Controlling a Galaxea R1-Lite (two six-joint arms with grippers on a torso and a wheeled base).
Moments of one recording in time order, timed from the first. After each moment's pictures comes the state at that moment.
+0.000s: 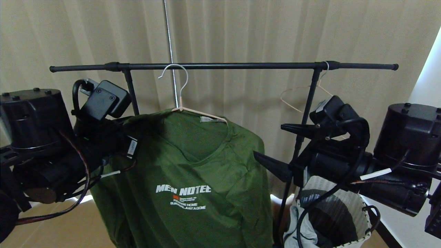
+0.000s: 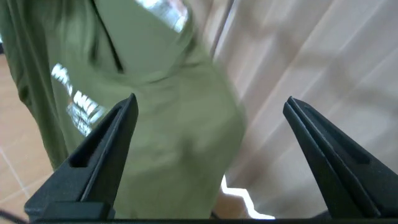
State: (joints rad) left arm -0.41 1.49 -0.68 -0.68 0.30 0.46; right arm 0.65 1.57 -0.67 -0.74 0.05 -0.18
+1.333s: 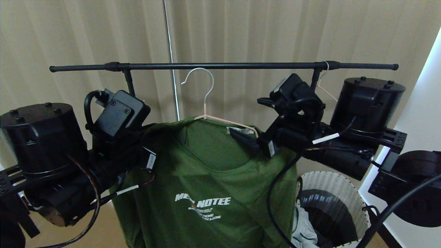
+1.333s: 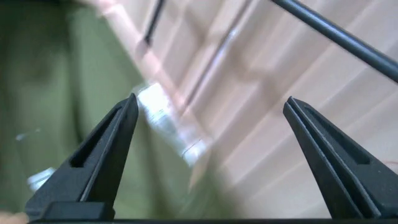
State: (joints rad) left arm -0.57 1.49 -0.61 -0.78 0.29 0.41; right arm 0.68 1.75 -0.94 -0.75 0.05 -0.36
